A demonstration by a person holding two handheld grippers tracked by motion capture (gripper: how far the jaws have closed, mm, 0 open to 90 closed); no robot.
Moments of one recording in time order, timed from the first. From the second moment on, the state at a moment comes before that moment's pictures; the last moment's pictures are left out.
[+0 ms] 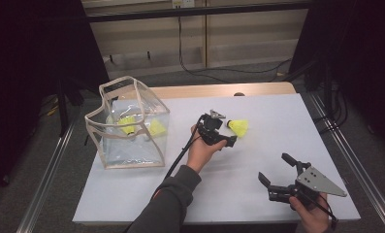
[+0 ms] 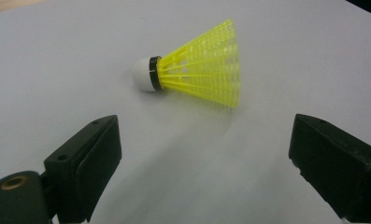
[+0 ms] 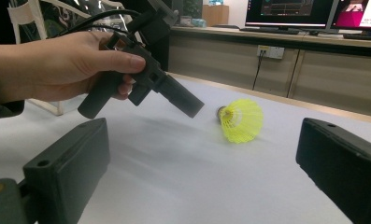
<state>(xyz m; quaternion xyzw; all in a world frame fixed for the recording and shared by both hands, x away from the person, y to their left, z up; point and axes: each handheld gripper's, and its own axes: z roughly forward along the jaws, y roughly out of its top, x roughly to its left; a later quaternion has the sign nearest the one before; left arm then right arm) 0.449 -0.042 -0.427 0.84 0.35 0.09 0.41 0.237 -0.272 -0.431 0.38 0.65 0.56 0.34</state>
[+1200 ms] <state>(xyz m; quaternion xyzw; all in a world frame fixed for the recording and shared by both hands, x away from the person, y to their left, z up) 0.467 -0.065 -0.445 0.83 0.37 0.12 0.41 0.236 -0.271 -0.430 0.38 0.65 0.56 0.34</state>
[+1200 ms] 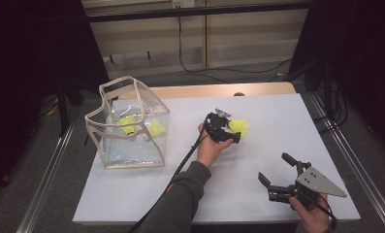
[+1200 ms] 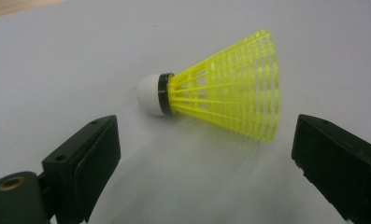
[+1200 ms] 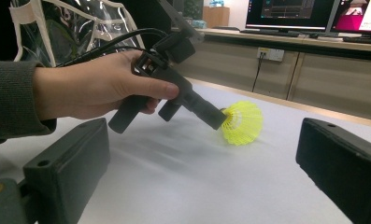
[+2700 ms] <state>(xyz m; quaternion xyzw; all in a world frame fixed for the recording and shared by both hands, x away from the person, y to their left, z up) 0.474 -0.064 -0.456 0.81 0.38 0.13 0.41 0.237 -0.271 -0.431 0.38 0.65 0.56 0.34</state>
